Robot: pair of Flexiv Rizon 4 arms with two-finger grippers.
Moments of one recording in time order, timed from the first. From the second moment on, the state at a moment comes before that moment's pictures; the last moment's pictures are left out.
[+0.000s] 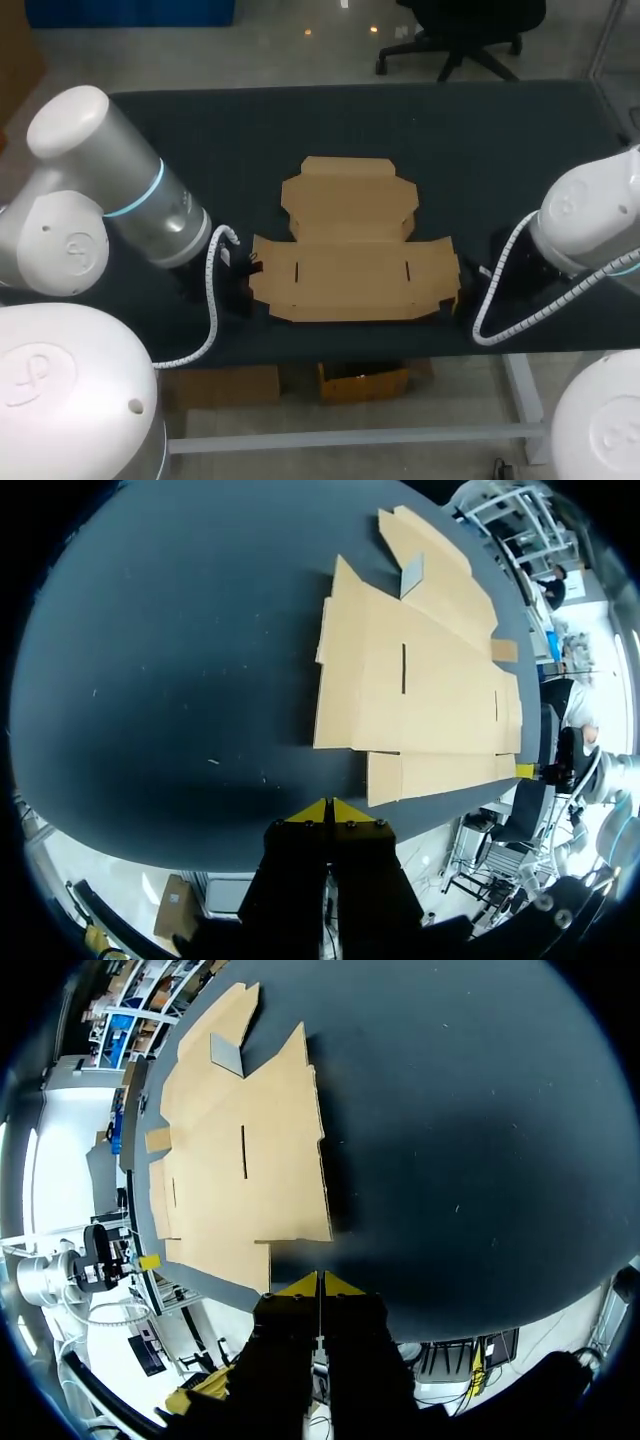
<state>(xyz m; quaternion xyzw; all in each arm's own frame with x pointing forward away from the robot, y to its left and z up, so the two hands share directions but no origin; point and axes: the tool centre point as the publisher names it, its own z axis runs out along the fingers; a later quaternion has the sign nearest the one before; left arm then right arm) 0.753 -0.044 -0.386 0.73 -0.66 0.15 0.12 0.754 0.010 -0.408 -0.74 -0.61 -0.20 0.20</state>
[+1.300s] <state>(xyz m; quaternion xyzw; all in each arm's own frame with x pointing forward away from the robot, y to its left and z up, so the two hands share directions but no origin) 0.762 -0.048 -0.413 0.73 -0.64 0.16 0.16 0.765 0.020 -0.414 -0.74 -0.60 -0.22 0.19</state>
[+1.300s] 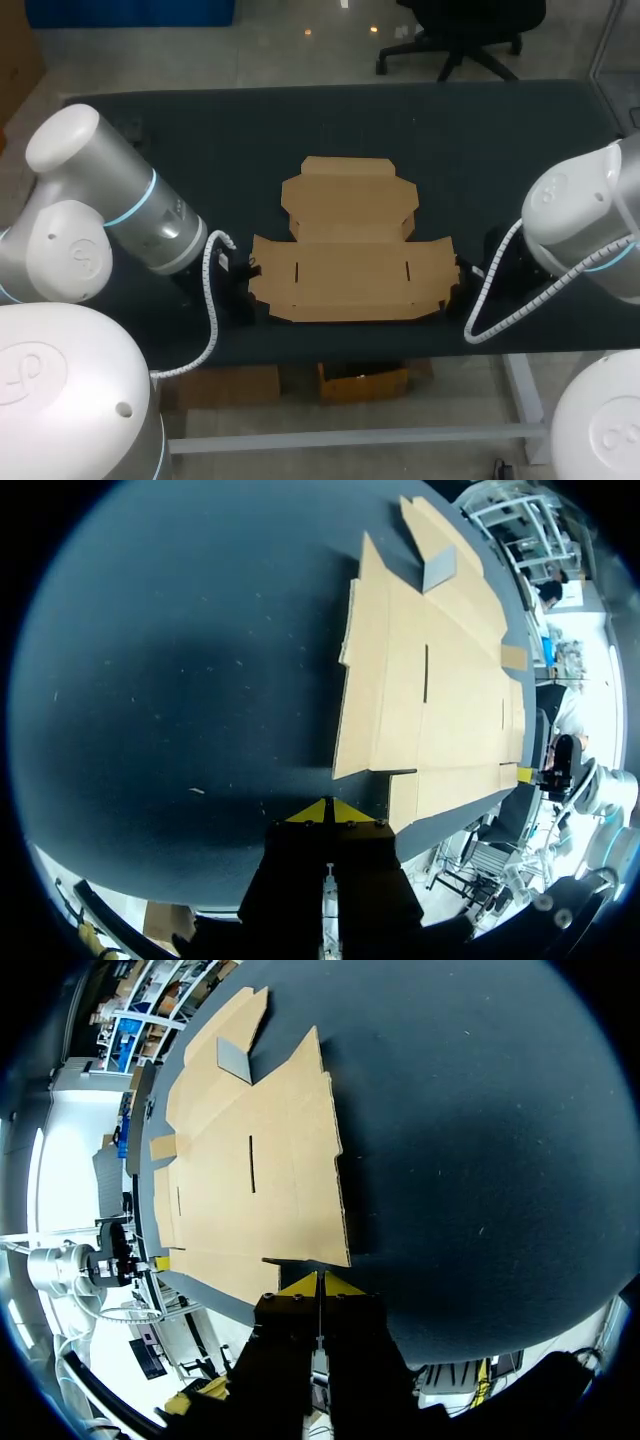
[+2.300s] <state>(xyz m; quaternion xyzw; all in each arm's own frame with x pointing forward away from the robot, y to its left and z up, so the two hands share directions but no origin) 0.762 -0.058 -0.414 0.72 -0.65 0.16 0.17 0.768 0.026 -0.420 -0.74 -0.60 -0.23 0.20</state>
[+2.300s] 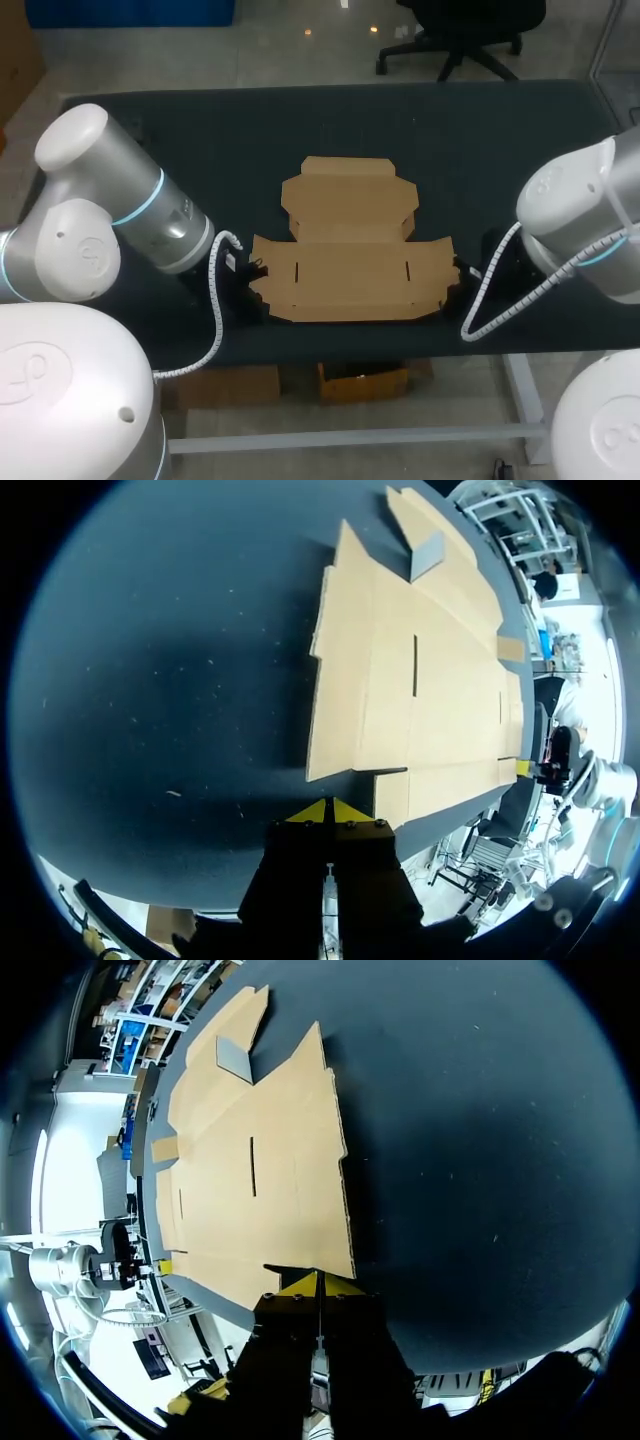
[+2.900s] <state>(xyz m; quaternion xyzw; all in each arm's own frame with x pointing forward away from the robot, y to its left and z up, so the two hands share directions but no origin) 0.760 -0.062 -0.412 0.72 -0.66 0.16 0.17 0.773 0.029 -0.424 -0.74 -0.60 -0.23 0.21</state>
